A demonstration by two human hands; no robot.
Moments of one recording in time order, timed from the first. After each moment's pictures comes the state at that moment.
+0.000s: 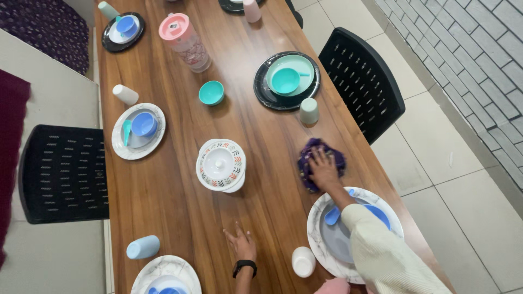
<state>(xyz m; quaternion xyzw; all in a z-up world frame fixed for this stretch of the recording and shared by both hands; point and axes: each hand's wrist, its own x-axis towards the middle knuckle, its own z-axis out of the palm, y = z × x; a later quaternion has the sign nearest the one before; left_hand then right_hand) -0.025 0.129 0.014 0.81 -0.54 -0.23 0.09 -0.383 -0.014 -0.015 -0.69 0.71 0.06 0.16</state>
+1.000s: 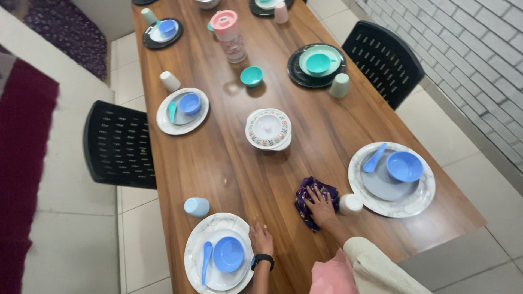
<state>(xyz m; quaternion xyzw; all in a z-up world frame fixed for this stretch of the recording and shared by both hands) 0.151 0.235 0.025 0.75 -0.59 -0.27 0.16 -0.103 0.215 0.051 -0.66 0.70 0.07 0.25</state>
